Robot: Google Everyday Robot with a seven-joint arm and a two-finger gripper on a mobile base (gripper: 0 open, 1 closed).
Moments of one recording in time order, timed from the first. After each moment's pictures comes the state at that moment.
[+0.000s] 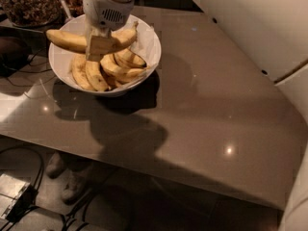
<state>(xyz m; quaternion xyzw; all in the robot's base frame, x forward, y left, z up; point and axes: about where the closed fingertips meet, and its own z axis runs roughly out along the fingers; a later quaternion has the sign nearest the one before) 0.561 0.129 0.980 -0.78 0.56 0.07 0.25</state>
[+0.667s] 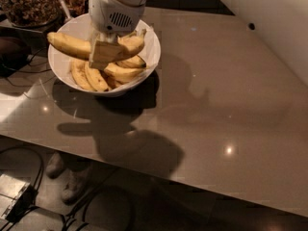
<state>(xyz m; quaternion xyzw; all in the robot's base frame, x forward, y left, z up) 0.520 0.112 0.990 -0.77 0.58 0.08 0.25</state>
